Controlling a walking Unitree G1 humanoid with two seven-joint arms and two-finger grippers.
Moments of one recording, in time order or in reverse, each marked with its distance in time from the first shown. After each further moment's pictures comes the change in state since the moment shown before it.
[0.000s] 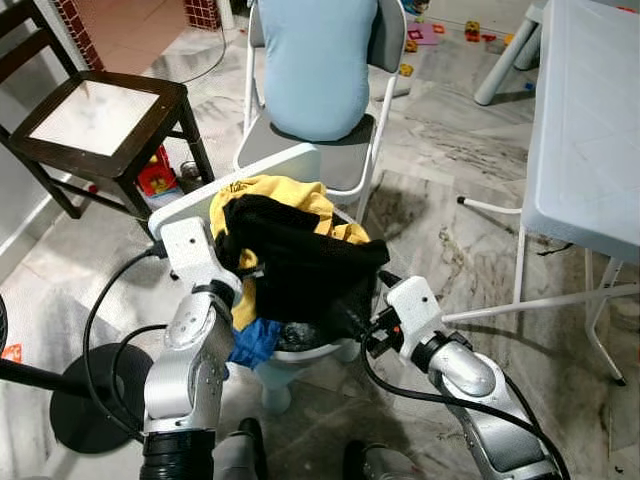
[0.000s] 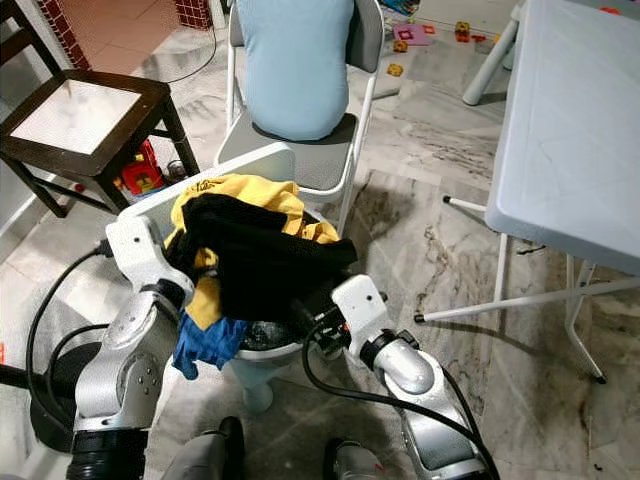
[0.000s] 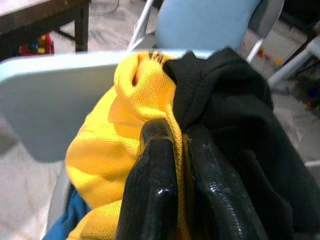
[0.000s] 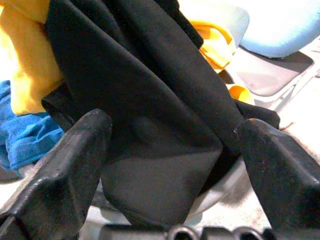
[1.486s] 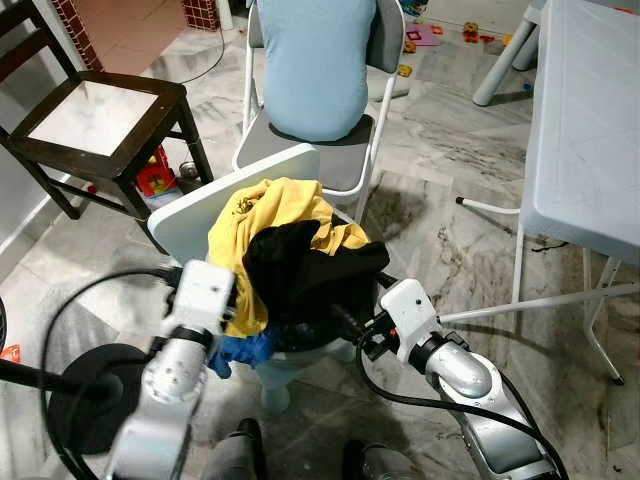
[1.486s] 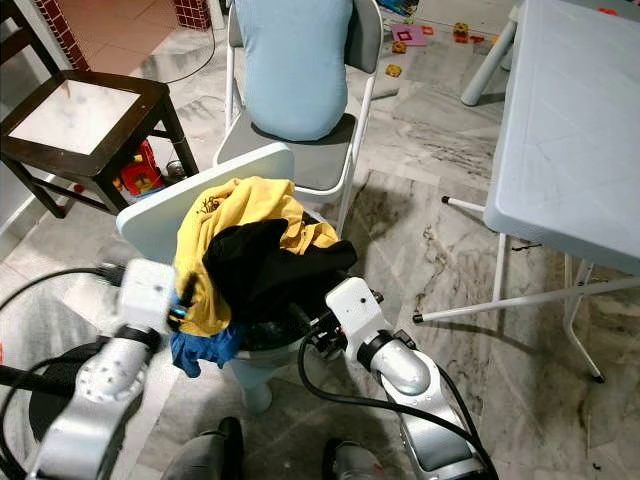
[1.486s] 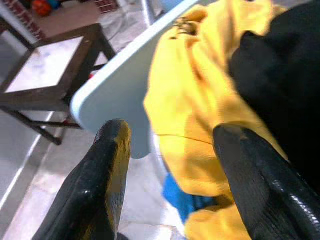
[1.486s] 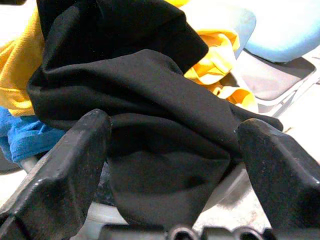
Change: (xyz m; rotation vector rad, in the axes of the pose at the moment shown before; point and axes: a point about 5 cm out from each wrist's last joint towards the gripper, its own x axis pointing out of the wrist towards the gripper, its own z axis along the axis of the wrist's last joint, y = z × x) left arm -0.041 0.030 -0.011 0.666 0.046 0.052; right arm 0.002 0.004 0.001 -0.045 0.004 0.019
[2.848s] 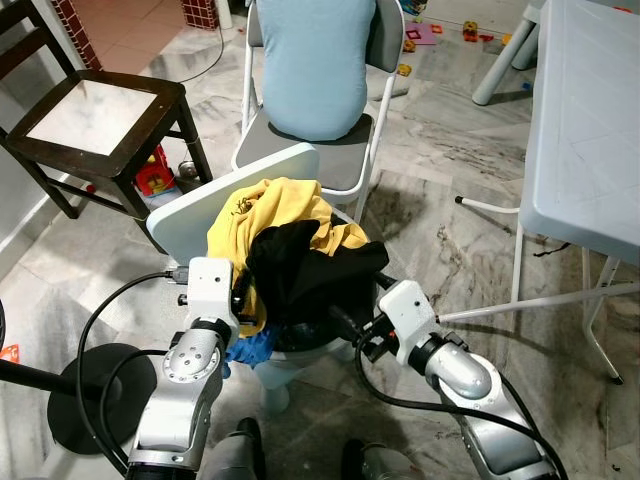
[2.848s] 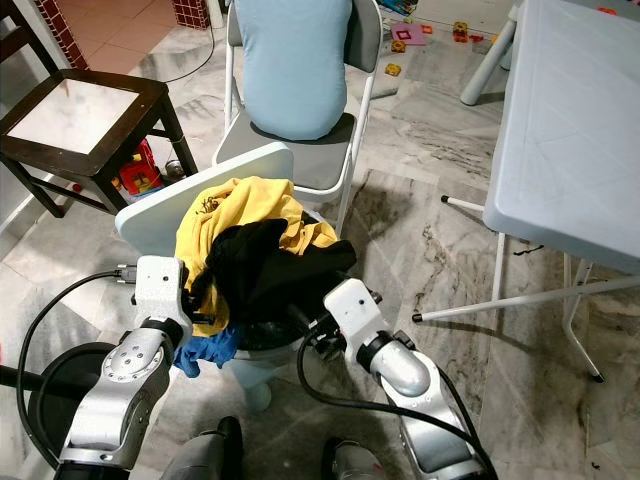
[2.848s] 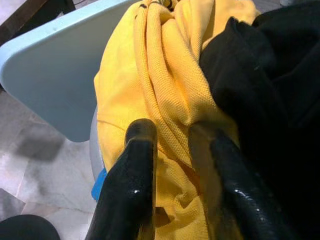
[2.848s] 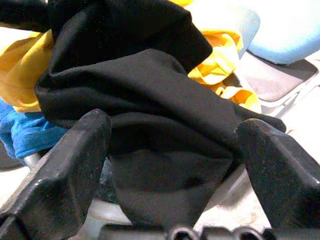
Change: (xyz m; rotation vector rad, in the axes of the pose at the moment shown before) left arm 0.024 -0.022 -0.012 -0.288 0.056 -0.101; right arm -0.001 0.002 -0.001 -0.013 -0.002 0.013
